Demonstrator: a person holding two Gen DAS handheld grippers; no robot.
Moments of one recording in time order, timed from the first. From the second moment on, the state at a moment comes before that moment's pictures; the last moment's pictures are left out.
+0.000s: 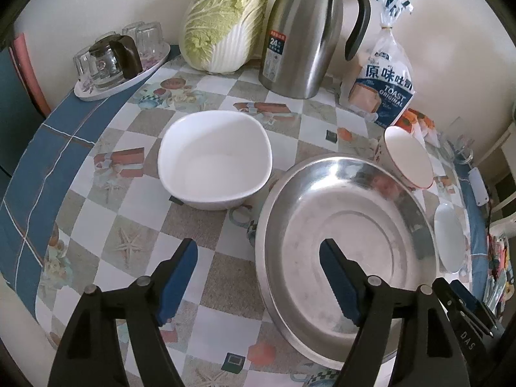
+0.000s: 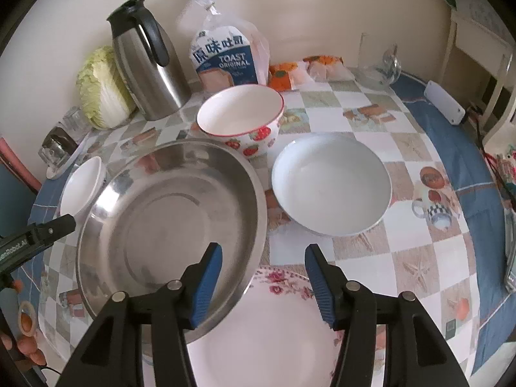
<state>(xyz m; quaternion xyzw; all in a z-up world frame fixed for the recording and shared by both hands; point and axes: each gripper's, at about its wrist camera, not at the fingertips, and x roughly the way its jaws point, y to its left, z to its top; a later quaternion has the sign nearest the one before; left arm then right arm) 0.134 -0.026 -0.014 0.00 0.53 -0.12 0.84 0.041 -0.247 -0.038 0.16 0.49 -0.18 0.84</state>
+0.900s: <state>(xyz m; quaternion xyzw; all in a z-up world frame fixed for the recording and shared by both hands) 0.132 -0.043 -0.047 0.04 0.57 -0.12 0.81 0.058 -0.215 -0.061 0.15 0.53 -0.13 0.82</state>
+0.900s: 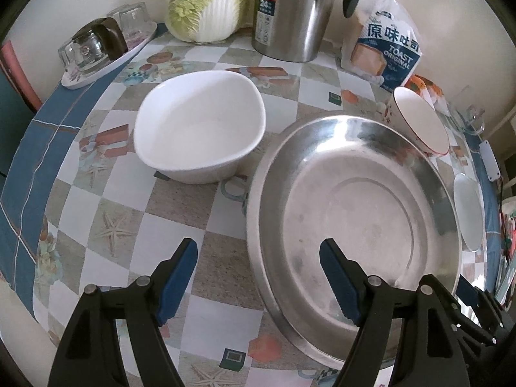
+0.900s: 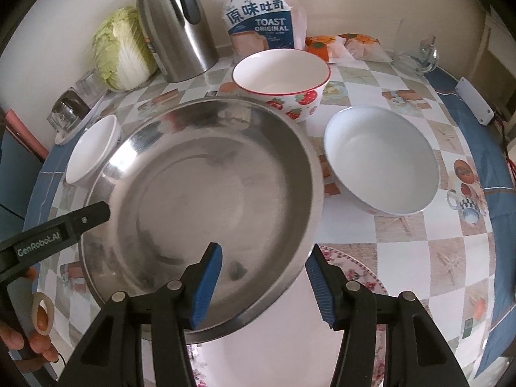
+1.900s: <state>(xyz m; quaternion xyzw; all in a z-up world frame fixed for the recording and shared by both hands) 0.126 -0.050 -0.033 0.05 0.56 -0.13 0.82 0.052 -0.229 -0.051 0.17 0.51 -0.16 0.83</state>
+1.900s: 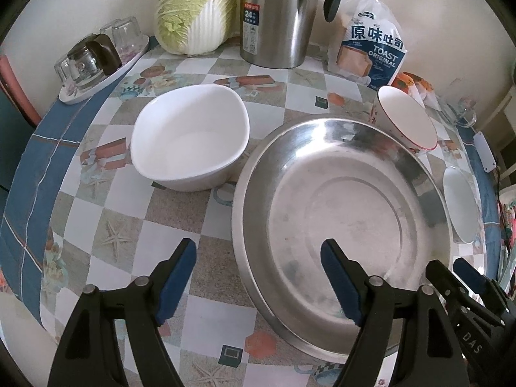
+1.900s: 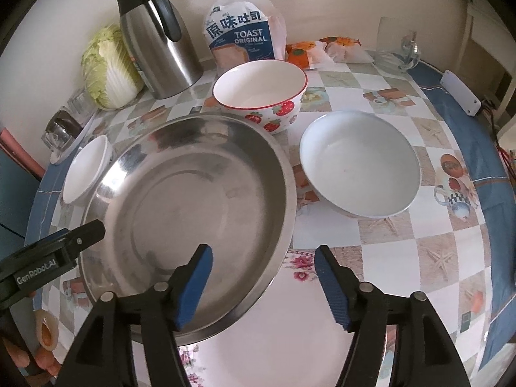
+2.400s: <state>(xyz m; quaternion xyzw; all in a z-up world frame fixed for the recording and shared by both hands) 0.115 -0.046 -0.023 0.04 0.54 -0.12 0.83 0.040 -0.235 -0.040 0.18 0.48 -0.16 0.84</state>
